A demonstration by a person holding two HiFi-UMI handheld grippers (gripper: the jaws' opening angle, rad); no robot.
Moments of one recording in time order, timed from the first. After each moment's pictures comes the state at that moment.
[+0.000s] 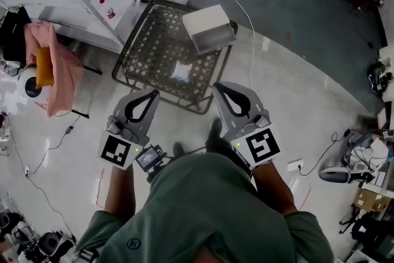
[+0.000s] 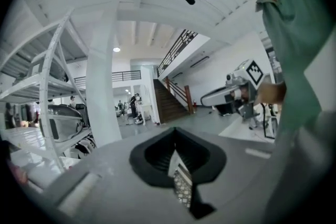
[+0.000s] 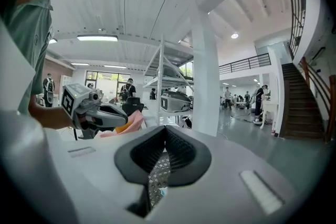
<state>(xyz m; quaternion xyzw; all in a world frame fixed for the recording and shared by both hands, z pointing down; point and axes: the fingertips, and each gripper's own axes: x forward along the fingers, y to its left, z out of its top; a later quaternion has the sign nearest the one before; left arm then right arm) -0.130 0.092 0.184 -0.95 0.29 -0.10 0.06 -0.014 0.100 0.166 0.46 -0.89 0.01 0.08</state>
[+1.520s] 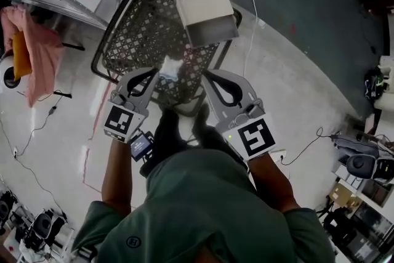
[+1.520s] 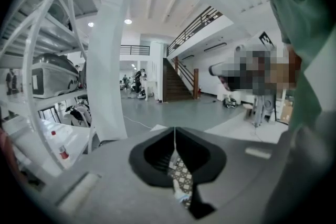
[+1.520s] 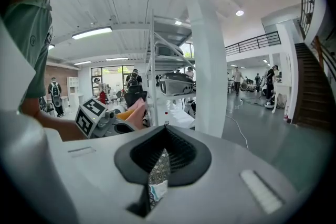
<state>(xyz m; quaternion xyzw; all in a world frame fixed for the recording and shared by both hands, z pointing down) -0.097 -0.091 0.342 -0.94 0.30 -0.17 -0.05 -0.006 -0.072 0.248 0.41 -0.90 0.08 0.12</state>
